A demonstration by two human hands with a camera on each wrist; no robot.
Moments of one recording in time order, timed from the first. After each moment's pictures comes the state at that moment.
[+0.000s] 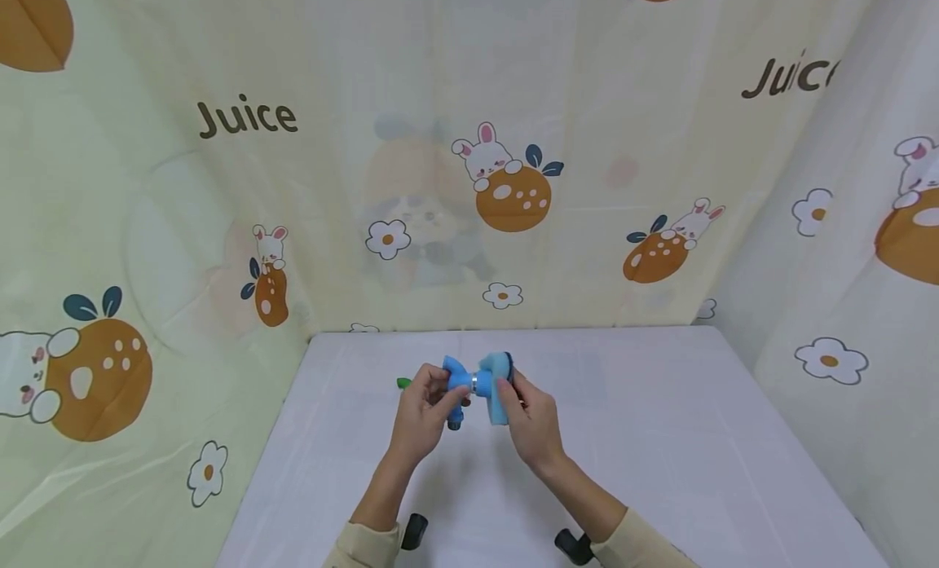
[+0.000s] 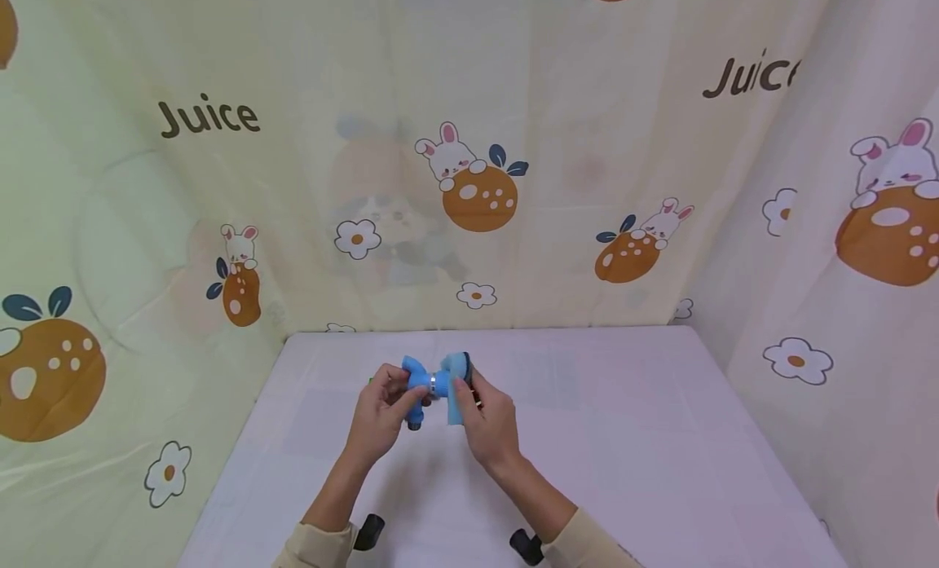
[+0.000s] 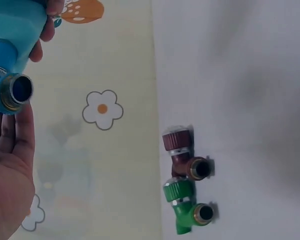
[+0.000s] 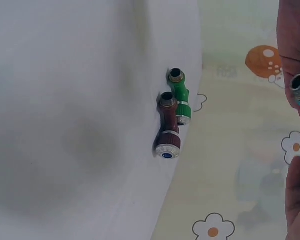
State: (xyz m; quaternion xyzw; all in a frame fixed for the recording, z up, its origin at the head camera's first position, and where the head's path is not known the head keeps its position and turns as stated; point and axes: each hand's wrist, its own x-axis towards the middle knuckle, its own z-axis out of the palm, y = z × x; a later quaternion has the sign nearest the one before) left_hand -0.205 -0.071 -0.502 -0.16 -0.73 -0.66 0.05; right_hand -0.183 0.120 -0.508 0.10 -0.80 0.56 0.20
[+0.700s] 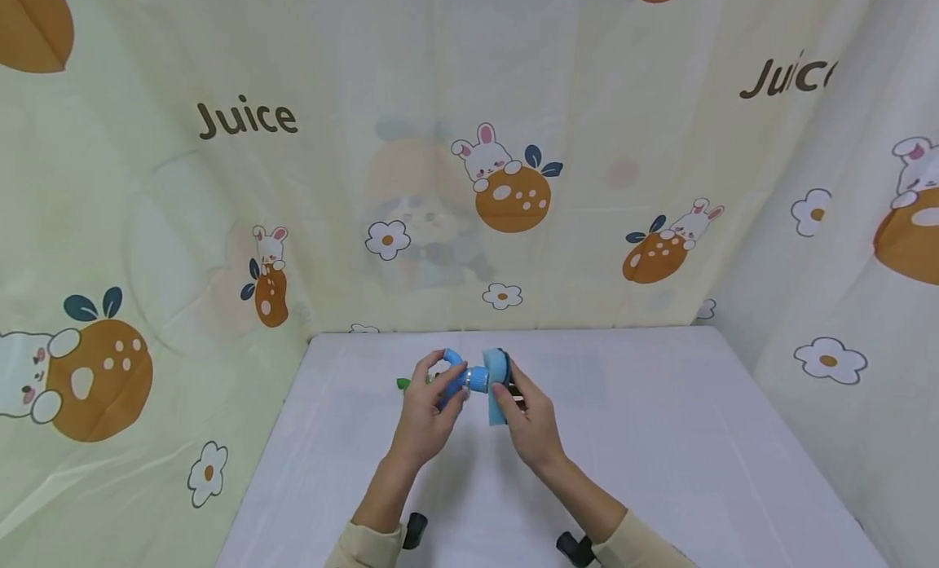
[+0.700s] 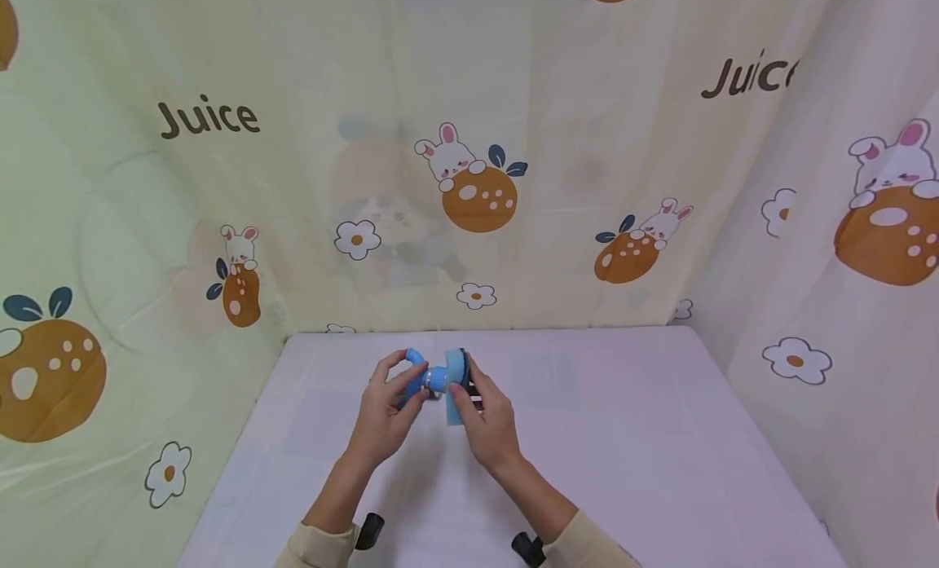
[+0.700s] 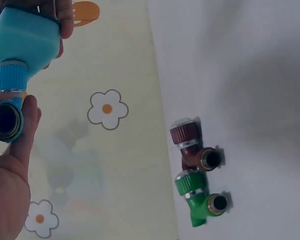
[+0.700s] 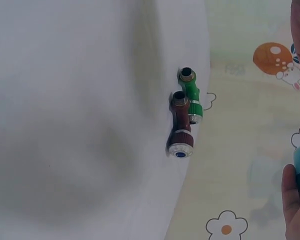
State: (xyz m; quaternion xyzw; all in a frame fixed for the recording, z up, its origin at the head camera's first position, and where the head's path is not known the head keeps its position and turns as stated) left_hand -0.205 -0.067 -0.500 -0.22 -0.81 -0.52 0.16; right_hand -0.185 0.122 -0.518 0.12 -0.80 0.56 0.19
